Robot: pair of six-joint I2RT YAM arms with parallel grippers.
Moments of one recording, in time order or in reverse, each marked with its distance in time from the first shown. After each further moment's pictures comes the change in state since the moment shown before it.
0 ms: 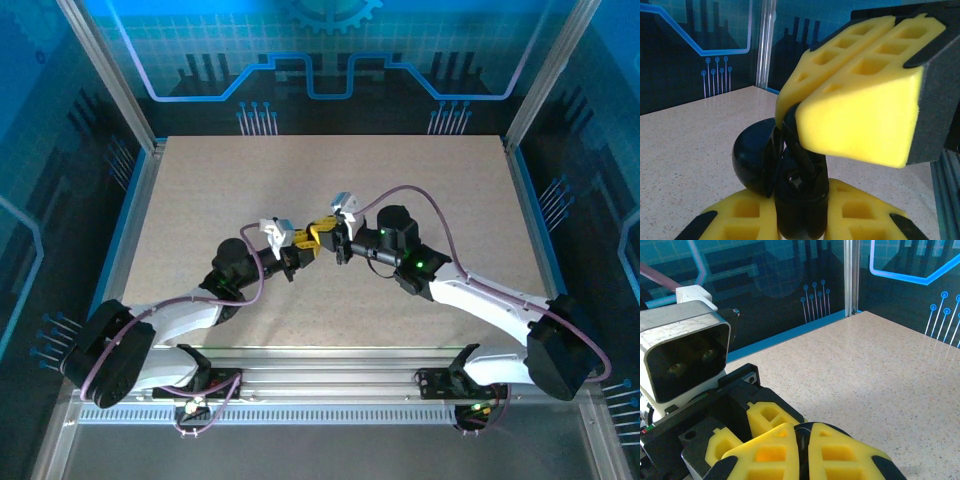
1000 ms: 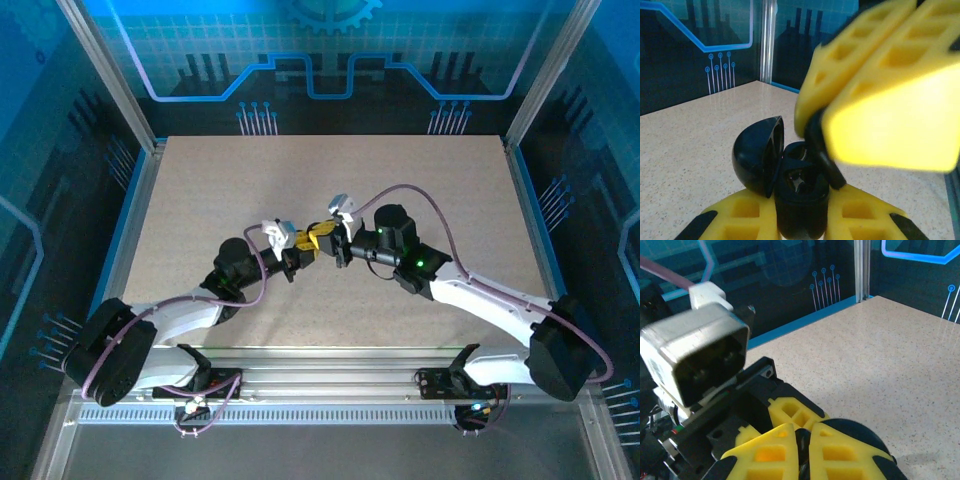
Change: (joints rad) left arm 0.000 0.015 0.000 -0.015 -0.009 0.055; right arm 0.012 -0.003 0.024 -0.082 -0.029 0.039
